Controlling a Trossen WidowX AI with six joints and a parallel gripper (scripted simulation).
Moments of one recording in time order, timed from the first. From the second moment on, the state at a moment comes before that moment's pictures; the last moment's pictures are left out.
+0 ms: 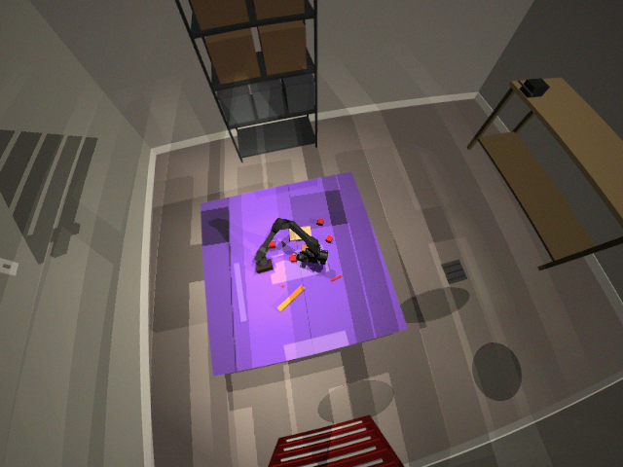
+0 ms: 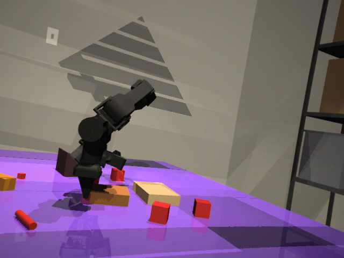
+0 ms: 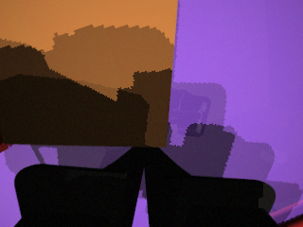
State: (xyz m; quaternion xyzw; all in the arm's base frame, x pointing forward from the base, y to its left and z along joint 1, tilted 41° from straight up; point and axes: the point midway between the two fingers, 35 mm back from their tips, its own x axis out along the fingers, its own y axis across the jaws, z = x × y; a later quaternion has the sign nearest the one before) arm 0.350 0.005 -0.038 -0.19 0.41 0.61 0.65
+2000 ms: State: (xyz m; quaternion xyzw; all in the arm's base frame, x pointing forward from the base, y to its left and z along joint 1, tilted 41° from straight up) arm 0.360 0.031 -0.019 -0.19 0.41 0.61 0.65
